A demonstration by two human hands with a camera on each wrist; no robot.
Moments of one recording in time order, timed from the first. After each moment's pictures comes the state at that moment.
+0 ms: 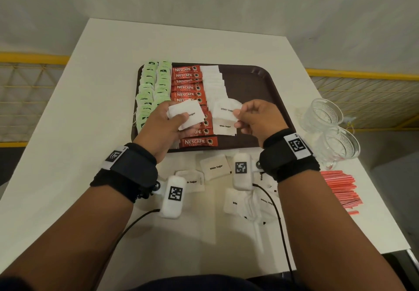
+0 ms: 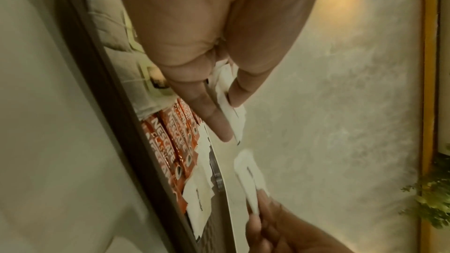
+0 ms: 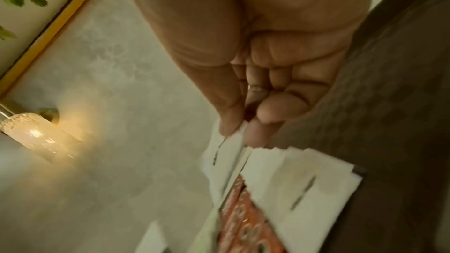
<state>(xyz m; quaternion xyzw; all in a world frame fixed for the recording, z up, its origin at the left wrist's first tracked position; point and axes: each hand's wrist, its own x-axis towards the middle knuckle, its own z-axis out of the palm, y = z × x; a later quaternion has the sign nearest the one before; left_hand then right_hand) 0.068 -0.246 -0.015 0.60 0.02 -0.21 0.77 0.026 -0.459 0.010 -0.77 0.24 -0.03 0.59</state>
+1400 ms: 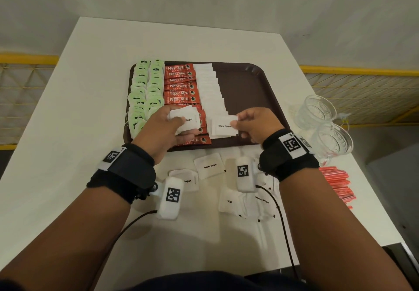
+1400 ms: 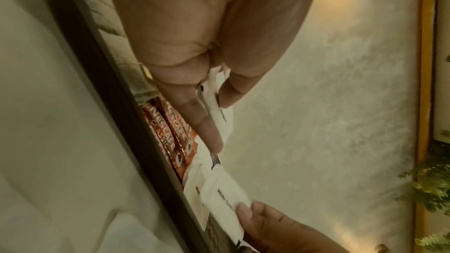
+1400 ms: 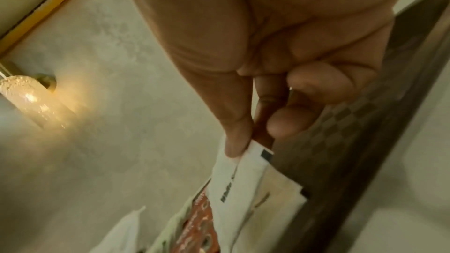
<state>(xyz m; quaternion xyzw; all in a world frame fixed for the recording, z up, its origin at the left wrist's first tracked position) 0.063 -0.257 -0.015 0.61 0.04 -0.26 0.74 0.017 -0.474 0.005 -0.85 0.24 0.05 0.47</state>
